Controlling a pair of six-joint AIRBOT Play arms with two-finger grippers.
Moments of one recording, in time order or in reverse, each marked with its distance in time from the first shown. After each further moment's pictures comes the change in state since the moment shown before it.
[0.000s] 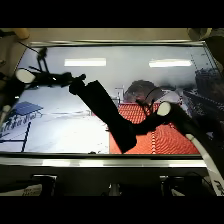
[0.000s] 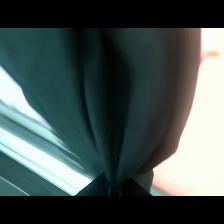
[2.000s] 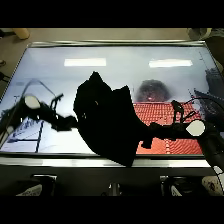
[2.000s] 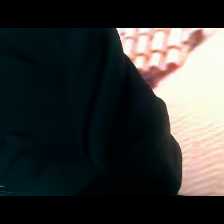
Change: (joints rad) left arm -0.011 0.139 -0.583 -0.020 -0.451 -0.083; right arm -0.211 0.357 -0.320 -0.042 -0.144 0.268
